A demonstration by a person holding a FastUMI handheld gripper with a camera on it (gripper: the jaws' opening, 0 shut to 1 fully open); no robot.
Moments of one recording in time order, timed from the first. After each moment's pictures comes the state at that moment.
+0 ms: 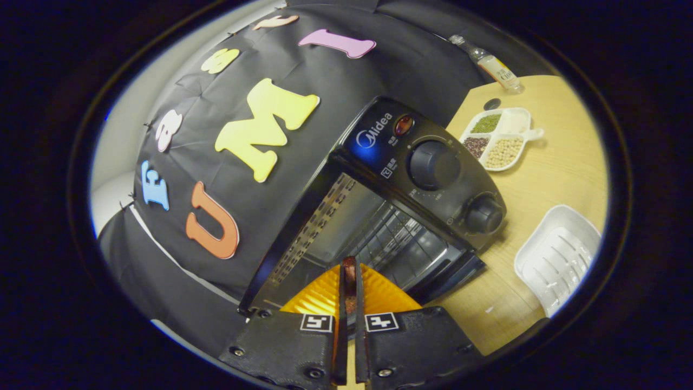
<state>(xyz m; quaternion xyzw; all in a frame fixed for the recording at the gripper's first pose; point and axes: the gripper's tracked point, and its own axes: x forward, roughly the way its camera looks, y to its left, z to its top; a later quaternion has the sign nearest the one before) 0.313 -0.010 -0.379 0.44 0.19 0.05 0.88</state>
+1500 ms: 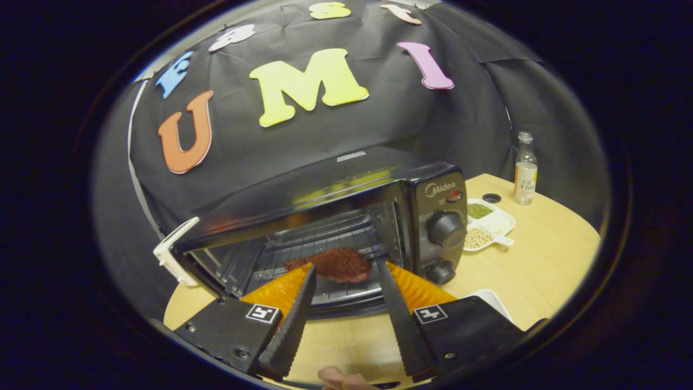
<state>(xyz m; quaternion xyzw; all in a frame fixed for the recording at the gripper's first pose) 0.262 -0.030 -0.376 0.11 0.24 -0.01 0.96</state>
